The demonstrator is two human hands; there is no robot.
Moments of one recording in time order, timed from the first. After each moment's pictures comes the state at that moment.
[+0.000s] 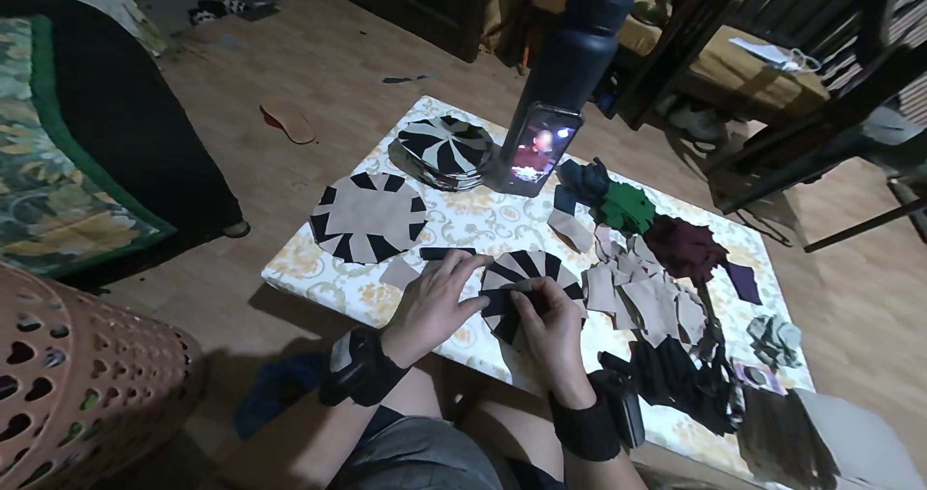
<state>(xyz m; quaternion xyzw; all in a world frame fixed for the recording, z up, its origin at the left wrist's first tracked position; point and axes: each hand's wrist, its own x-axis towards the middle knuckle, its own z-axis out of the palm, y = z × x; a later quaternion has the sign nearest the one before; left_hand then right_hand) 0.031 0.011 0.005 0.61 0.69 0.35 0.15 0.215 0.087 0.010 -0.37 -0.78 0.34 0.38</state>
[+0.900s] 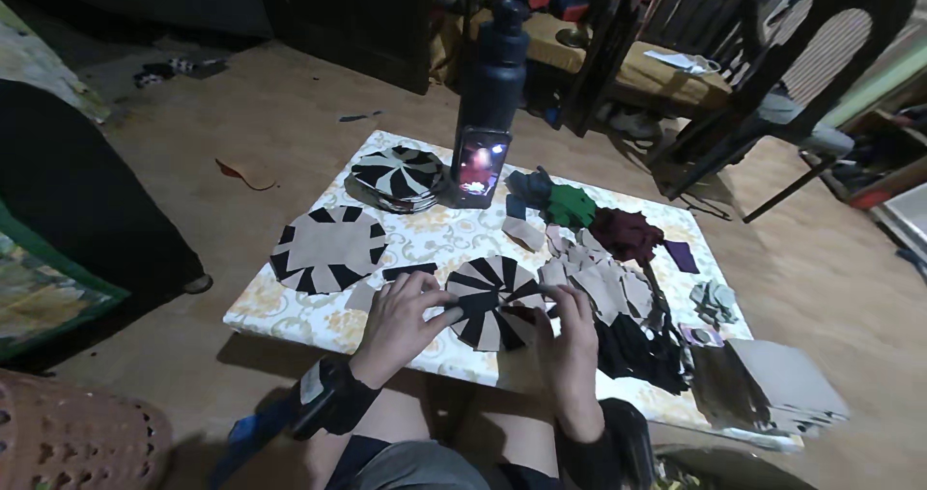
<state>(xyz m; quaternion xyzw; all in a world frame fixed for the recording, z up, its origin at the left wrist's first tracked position) 0.033 0.008 0.002 0.66 0.67 0.33 0.06 0.274 0.067 0.034 -0.45 -0.79 0.11 0.41</state>
